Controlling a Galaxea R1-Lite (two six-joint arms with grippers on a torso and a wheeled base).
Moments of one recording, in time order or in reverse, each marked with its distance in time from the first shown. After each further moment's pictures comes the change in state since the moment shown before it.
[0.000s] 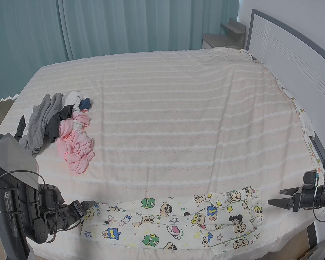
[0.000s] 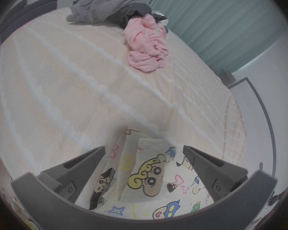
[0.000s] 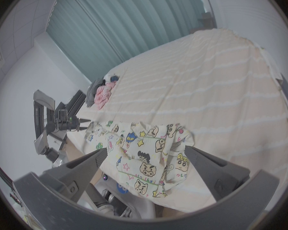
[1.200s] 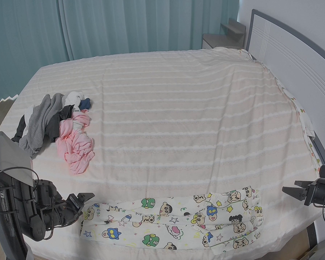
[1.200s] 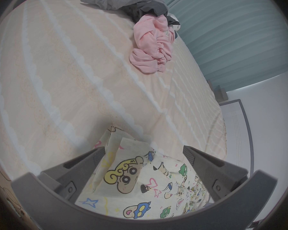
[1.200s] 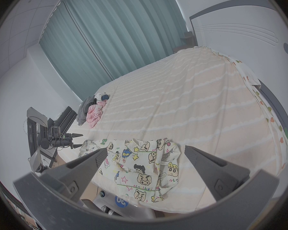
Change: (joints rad) left arm 0.041 -0.043 -0.018 0.000 -0.130 -0.204; right arm -0.084 -0.240 0.032 0.000 -0.050 0.156
